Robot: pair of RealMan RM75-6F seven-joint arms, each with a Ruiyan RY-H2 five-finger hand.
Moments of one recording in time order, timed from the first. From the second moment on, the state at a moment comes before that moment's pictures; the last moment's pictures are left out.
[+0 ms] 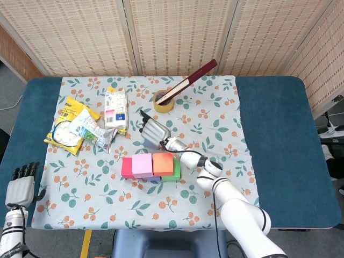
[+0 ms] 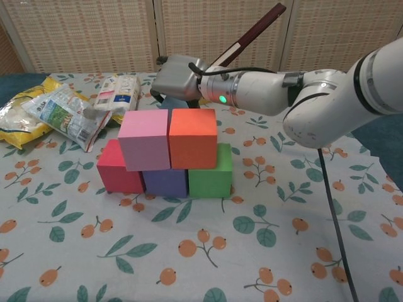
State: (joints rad) left arm -0.22 -1.35 -0.11 -1.37 1.08 1.19 0.28; right arm 1.36 -2.07 0.07 -0.29 -1.57 0.72 -0.13
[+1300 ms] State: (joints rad) left arm -0.20 -1.35 -0.07 -1.44 1.18 1.29 0.34; right arm 1.18 -1.13 0.18 -1.67 -1.46 0.87 -0.61
